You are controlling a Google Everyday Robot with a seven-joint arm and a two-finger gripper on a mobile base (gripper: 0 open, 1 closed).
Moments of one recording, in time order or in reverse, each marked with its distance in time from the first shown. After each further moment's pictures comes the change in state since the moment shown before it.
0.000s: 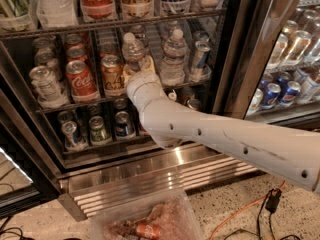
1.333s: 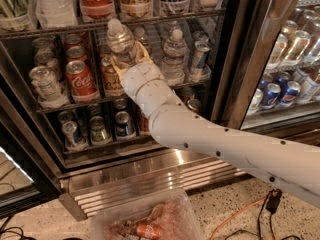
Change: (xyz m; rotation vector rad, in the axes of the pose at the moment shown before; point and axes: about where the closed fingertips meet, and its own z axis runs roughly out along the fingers) arm -0.077 0.014 -0.048 -0.105 -0.218 -0.105
